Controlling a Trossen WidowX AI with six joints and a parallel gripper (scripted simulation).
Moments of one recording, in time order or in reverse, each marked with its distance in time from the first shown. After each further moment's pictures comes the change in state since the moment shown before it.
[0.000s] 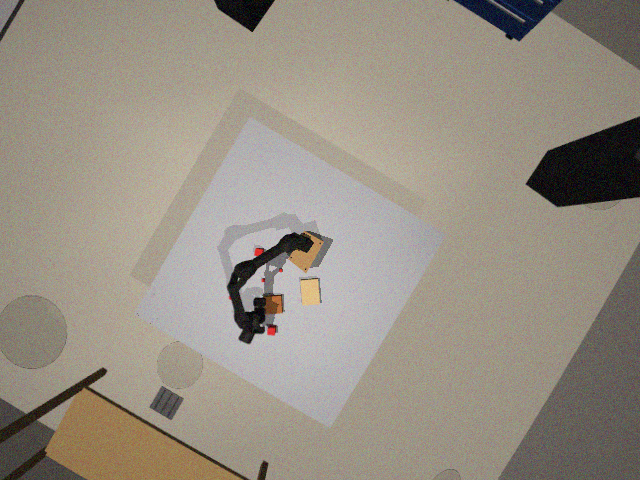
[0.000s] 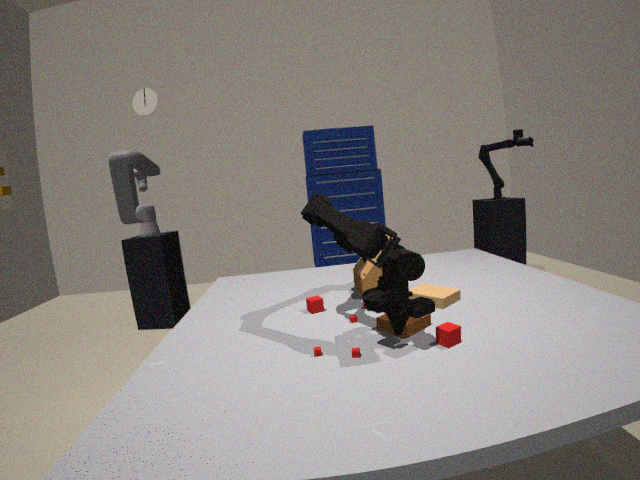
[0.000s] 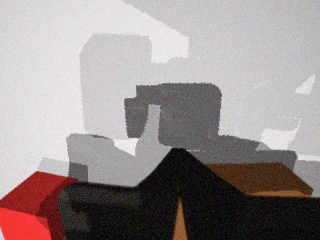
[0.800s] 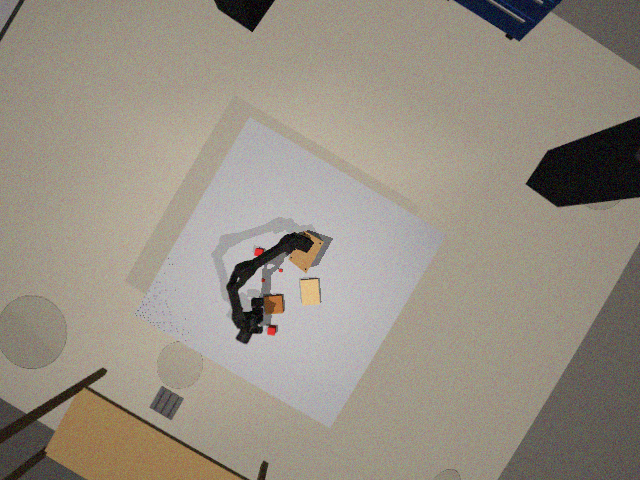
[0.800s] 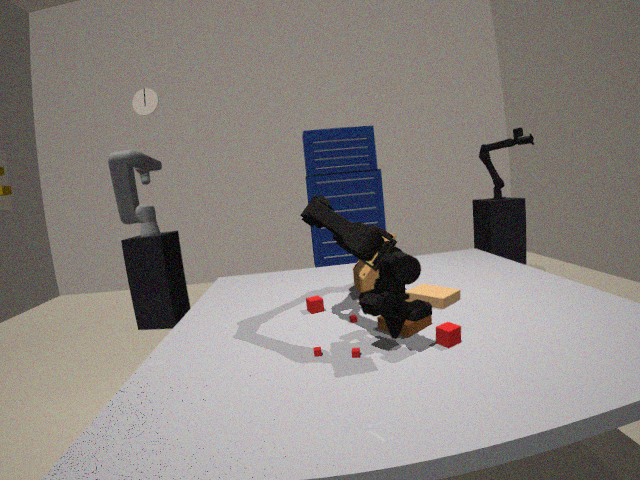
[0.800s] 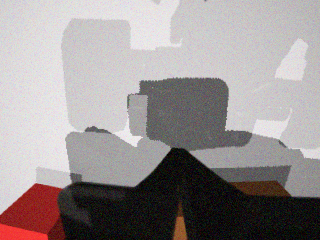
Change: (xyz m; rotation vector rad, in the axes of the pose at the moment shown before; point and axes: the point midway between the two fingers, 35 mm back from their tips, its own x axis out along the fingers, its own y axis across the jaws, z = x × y) arm 0.002 0.001 0.013 -0.006 0.003 -0.007
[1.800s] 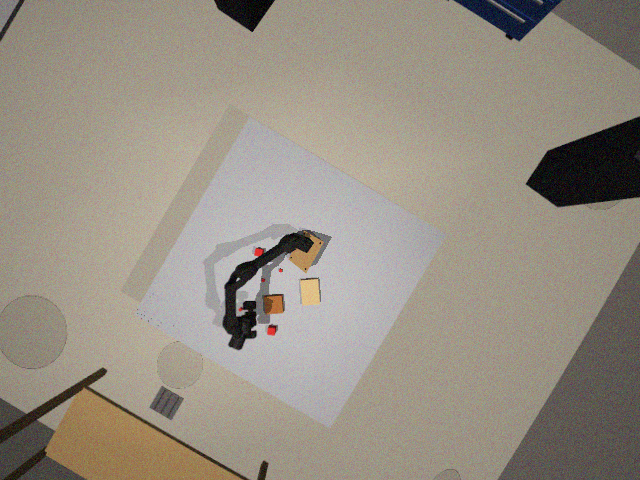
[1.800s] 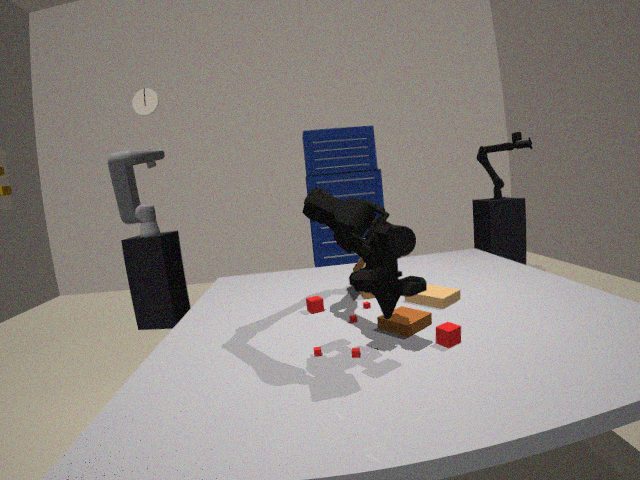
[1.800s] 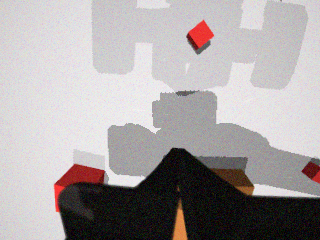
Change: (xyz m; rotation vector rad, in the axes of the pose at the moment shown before) arm -0.057 0.004 0.022 -0.052 -0.008 0.016
